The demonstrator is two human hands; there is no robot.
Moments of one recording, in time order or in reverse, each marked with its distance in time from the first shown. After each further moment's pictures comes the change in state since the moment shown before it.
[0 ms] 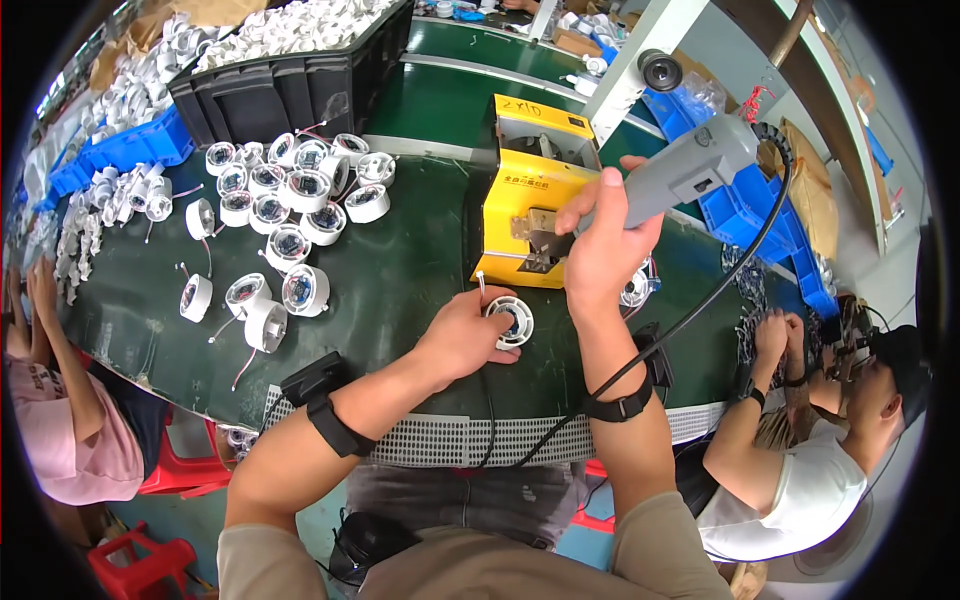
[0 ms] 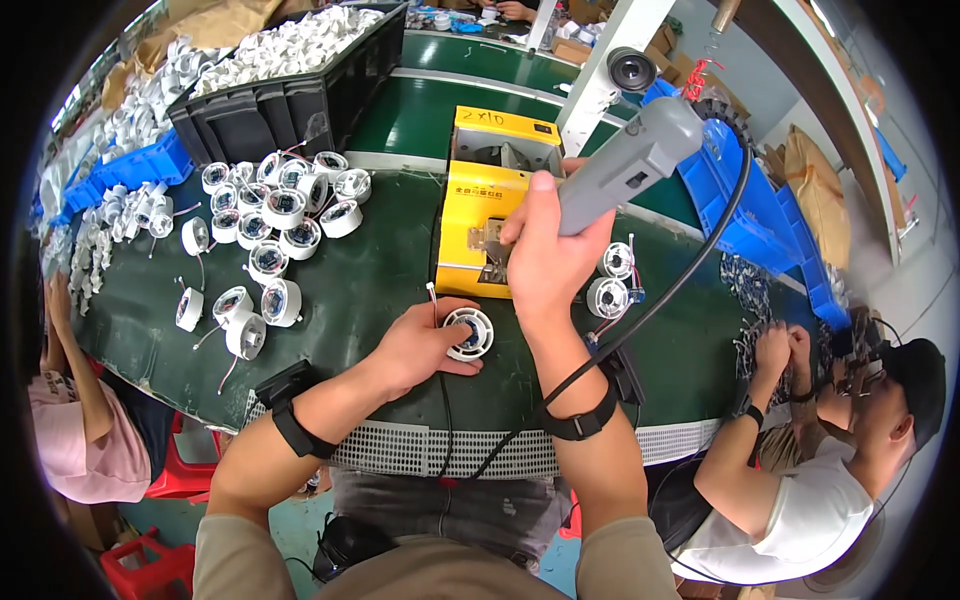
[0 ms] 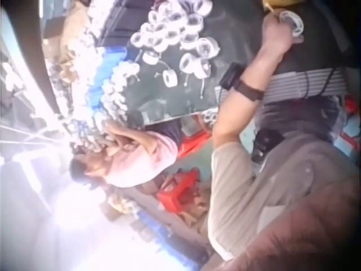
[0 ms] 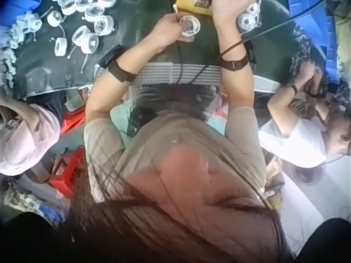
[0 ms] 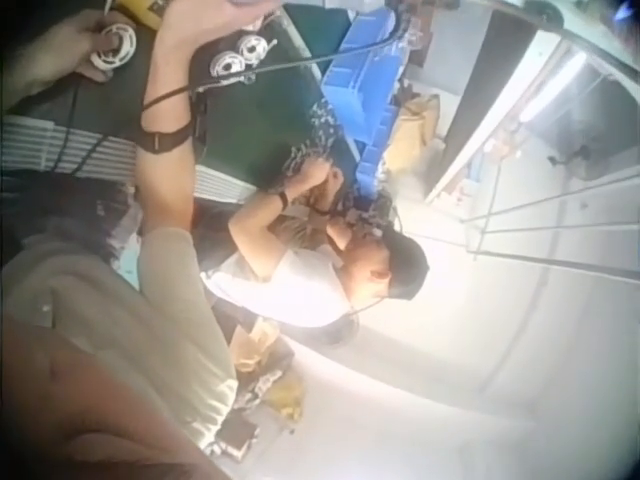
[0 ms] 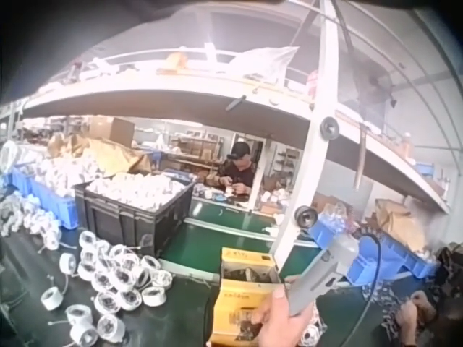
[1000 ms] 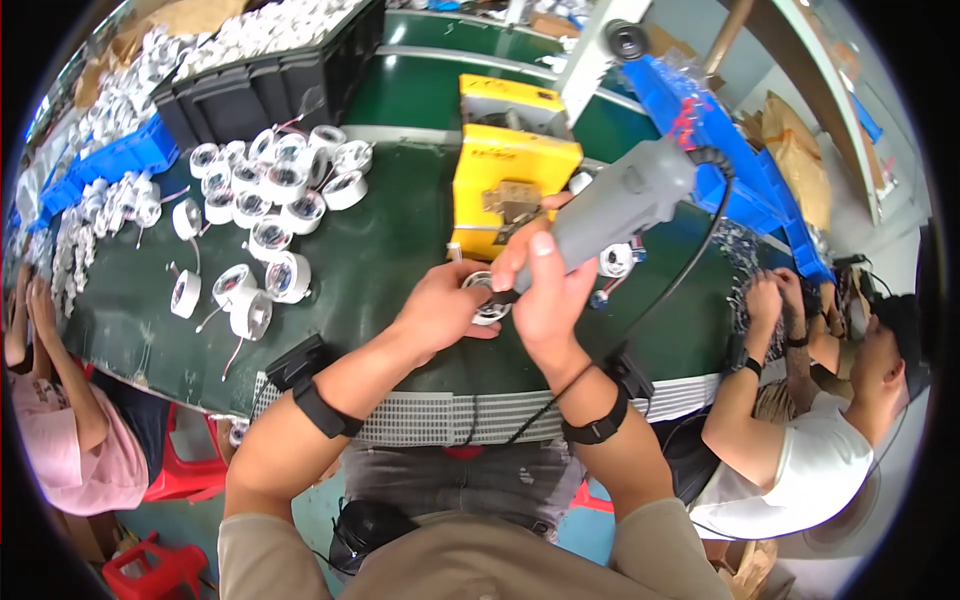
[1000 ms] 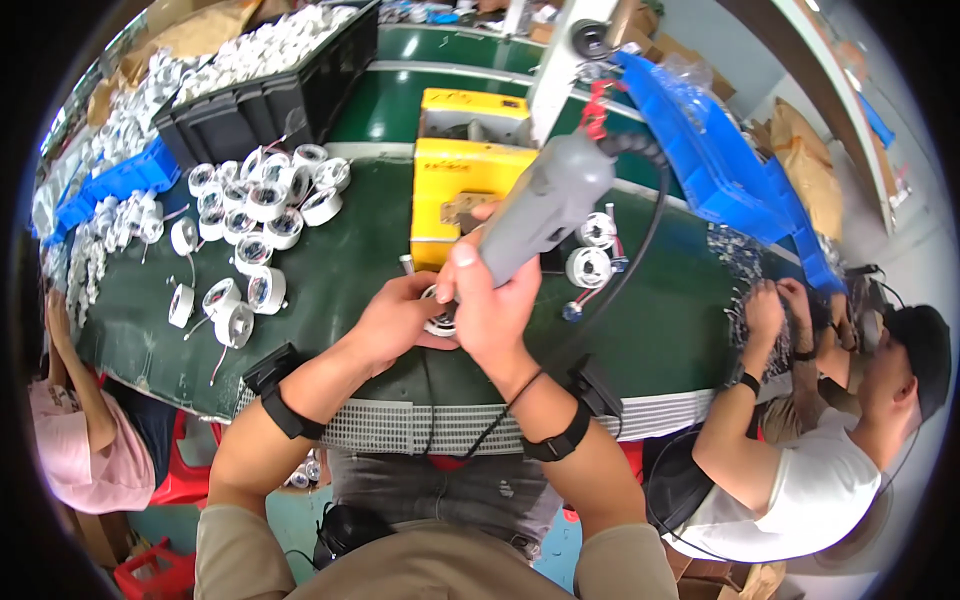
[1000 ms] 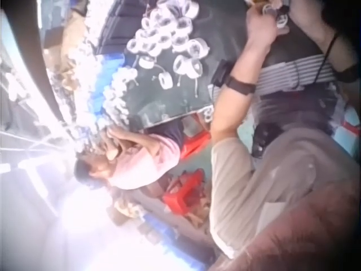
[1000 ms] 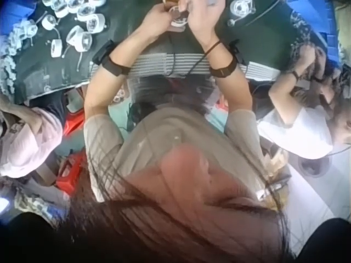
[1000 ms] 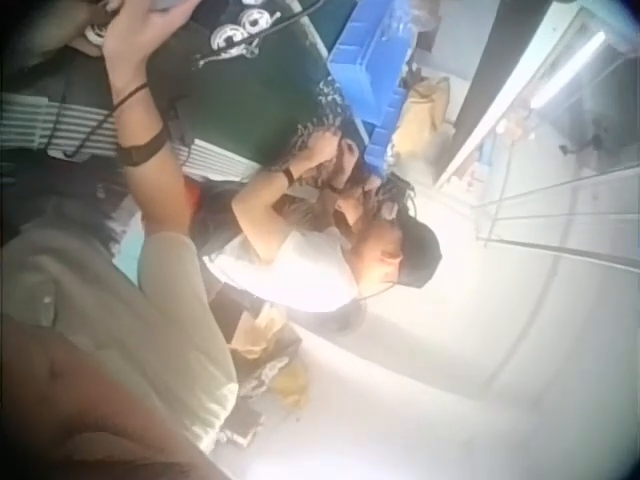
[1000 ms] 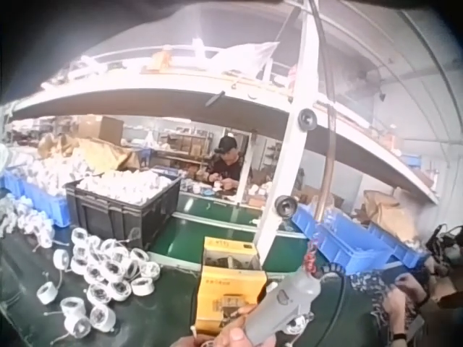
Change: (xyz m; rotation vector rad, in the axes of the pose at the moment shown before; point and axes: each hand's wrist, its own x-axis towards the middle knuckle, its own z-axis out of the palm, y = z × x) left_hand -0.002 0.004 0.005 0.045 0.042 0.073; right_hand -0.062 -0.002 -0.023 0.223 -0.235 0.152
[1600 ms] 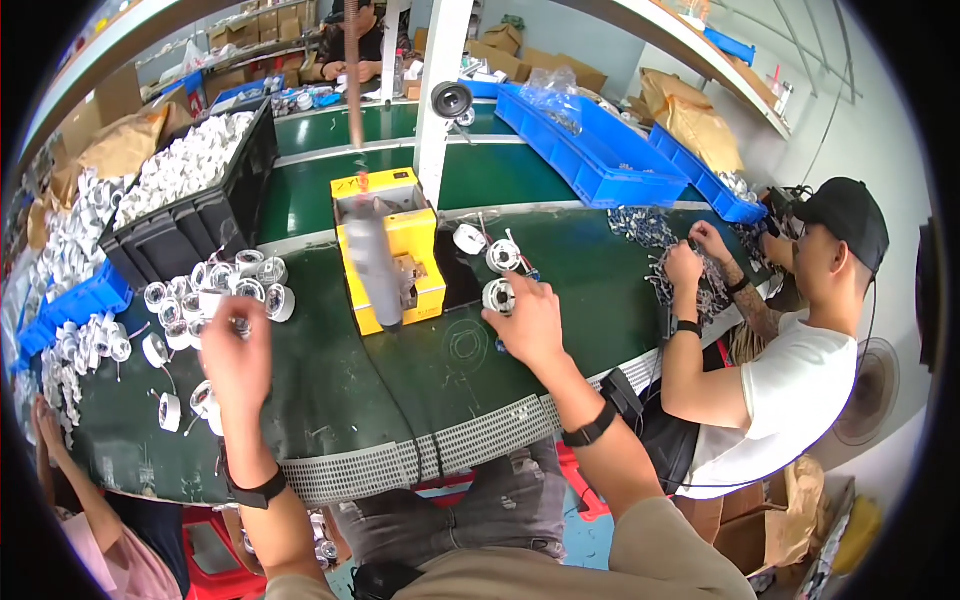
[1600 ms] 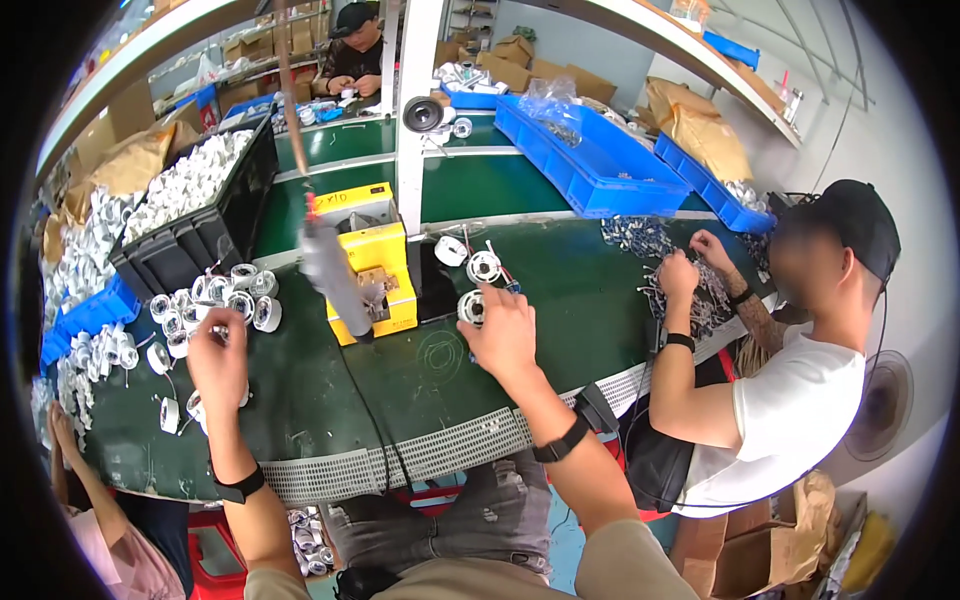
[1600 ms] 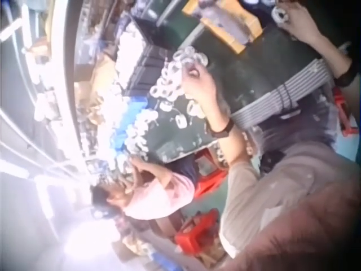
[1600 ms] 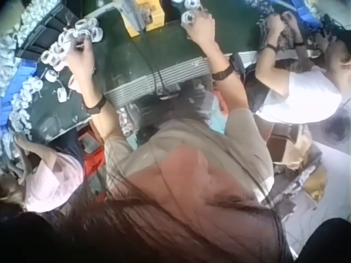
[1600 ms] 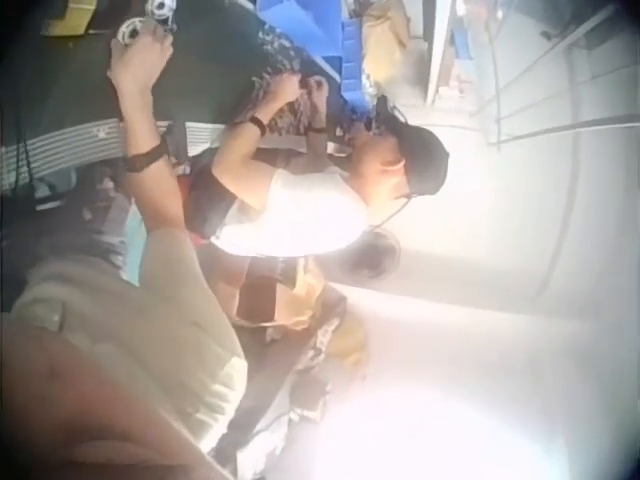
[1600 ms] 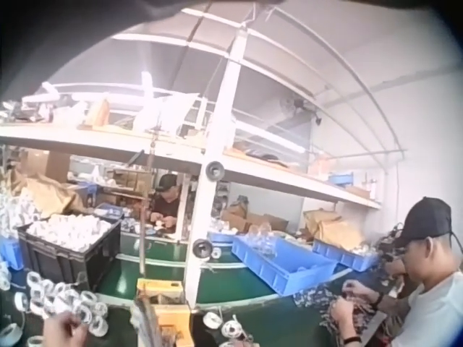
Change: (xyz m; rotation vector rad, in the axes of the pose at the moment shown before) left_hand -0.049 0.066 -0.075 0.861 0.811 0.721; right_hand -0.013 -0.022 -0.132 -1.586 0.062 0.062
